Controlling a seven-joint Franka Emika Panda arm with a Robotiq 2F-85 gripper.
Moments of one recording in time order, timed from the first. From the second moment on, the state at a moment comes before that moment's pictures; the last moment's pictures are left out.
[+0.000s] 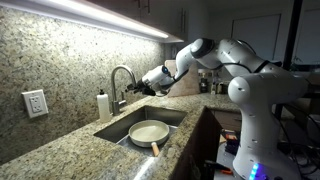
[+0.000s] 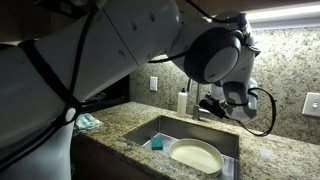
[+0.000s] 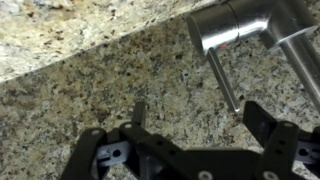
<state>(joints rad) 2.24 -0.97 -2.53 -1.26 -2.30 3.45 1.98</state>
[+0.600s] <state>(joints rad) 2.23 -1.04 -2.44 -1.12 -2.30 3.45 1.96</state>
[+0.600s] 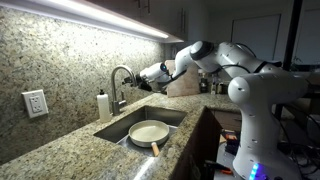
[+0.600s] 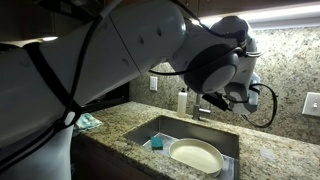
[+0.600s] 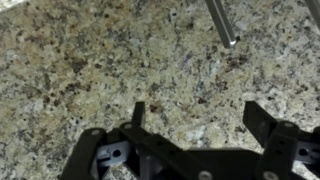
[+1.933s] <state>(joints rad) 2.25 -1.06 -2.46 -1.14 -2.31 3.45 1.96</state>
